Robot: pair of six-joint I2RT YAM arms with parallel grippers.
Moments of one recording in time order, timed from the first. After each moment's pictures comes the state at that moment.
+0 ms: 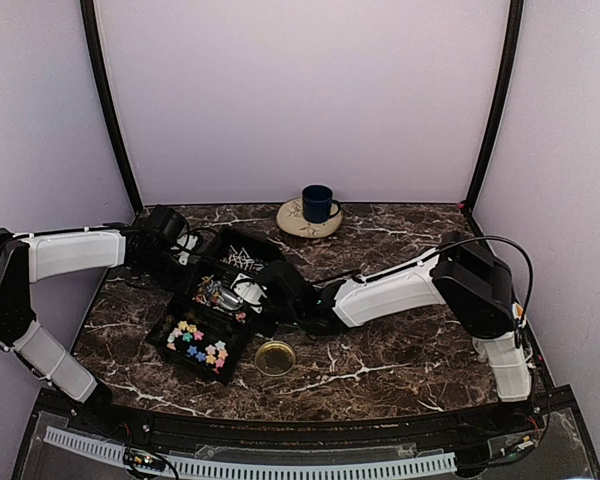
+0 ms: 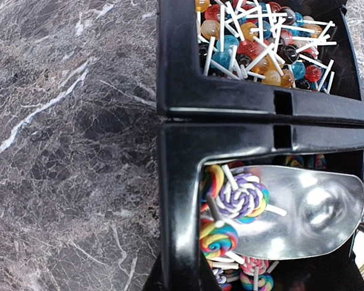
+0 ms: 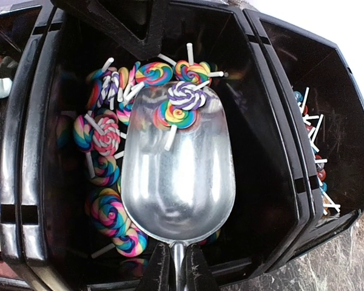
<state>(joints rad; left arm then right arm) -0.40 1.51 0.97 -0.56 0.03 -0.11 1.14 2.19 1.44 0.15 0.15 -0.19</state>
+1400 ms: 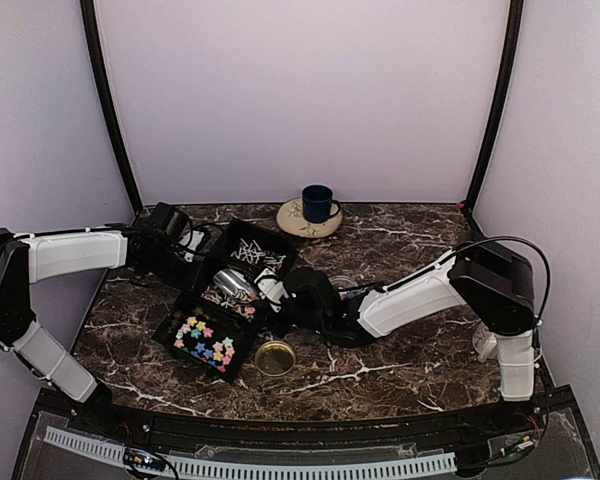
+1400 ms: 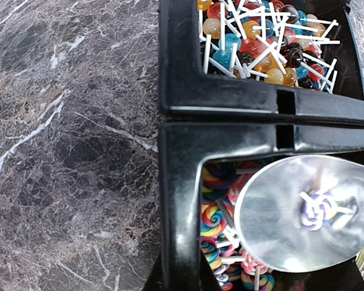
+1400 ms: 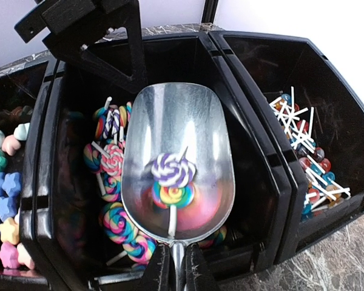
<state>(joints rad) -0.42 1.51 0.97 -0.49 0.07 -0.11 1.13 2.08 1.19 0.47 0.19 -0.07</state>
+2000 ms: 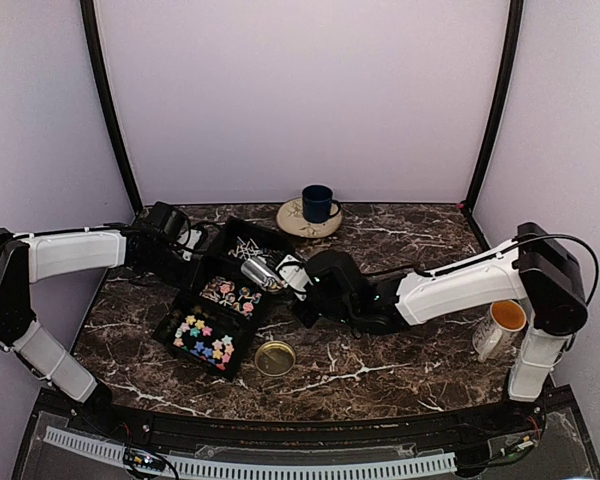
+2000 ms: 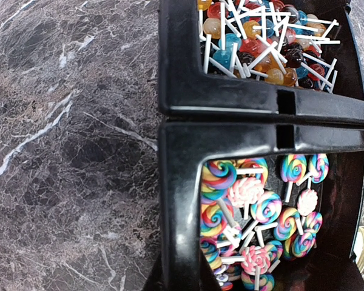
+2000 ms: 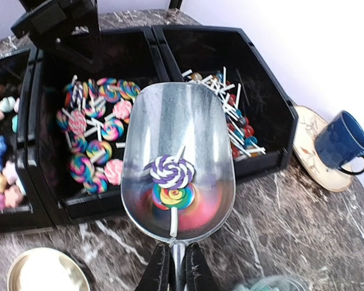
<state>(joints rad) -0.40 1.51 0.97 -0.48 0.07 -0.11 1.12 1.82 1.09 0.23 0.31 -0.13</state>
